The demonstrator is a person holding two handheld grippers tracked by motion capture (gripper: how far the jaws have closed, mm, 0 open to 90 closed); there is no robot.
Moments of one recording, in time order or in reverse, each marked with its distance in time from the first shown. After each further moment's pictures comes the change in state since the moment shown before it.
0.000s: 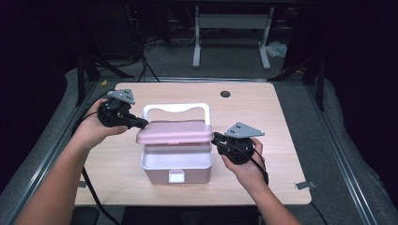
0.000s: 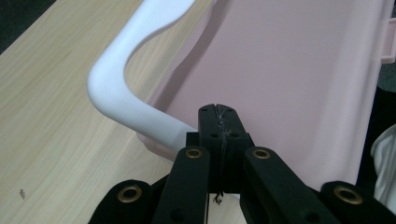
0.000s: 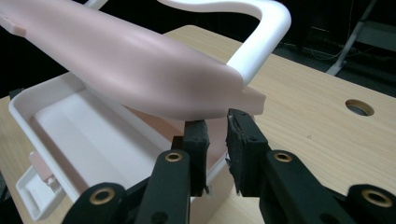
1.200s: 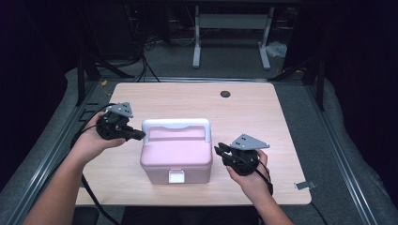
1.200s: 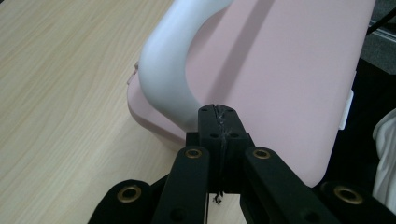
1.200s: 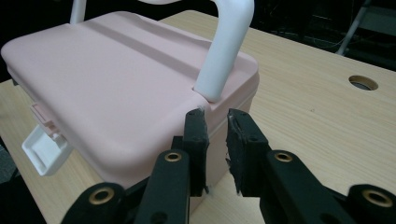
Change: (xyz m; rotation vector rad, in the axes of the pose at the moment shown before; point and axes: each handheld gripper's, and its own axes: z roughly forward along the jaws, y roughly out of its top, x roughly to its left) left arm -0.007 -0.031 0.012 0.024 0.000 -0.028; right arm 0.002 -0.030 -0.011 0.025 -0.004 0.022
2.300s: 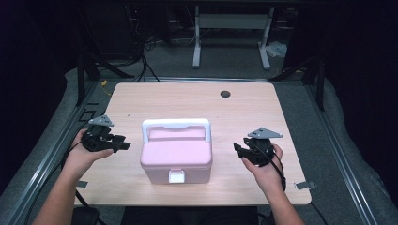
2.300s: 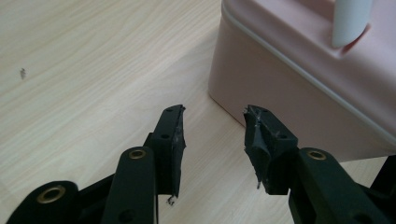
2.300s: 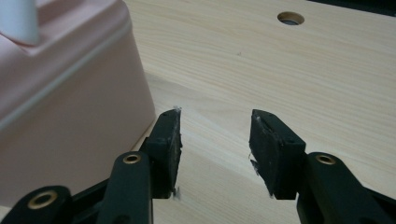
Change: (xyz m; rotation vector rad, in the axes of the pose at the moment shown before) left arm 0.027 -0.089 0.021 -0.065 0.125 -0.269; right arm -0.063 -0.025 0.007 0.149 -0.180 0.135
